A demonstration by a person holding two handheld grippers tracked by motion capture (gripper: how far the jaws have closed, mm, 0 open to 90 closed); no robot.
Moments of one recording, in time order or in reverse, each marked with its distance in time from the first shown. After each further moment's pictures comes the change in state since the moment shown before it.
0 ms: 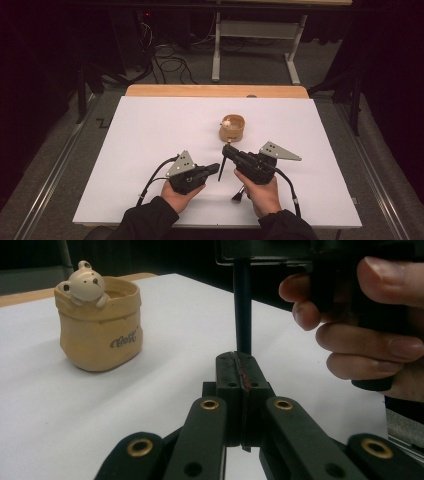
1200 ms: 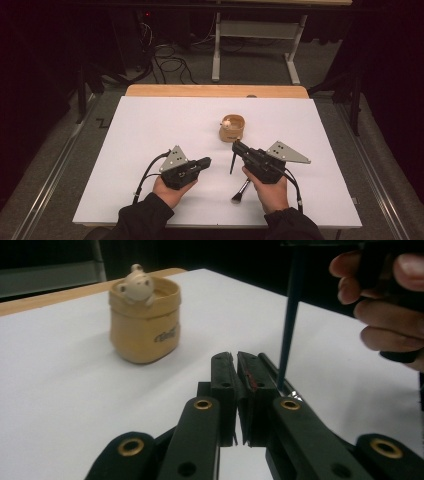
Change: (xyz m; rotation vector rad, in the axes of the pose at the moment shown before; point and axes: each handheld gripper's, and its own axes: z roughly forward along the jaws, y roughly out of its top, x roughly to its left) left arm 0.016 0.009 -0.018 0.039 0.108 0.003; right arm -0.004 0.010 -0.017 -0.023 -0.110 -0.164
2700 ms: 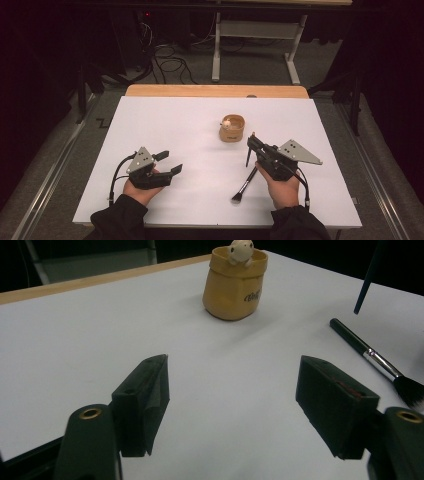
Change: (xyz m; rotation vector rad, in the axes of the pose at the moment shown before) left arm 0.046 -0.032 -0.057 0.023 0.148 -0.021; right arm -0.021 0.003 -0.017 -0.005 -0.148 -0.090
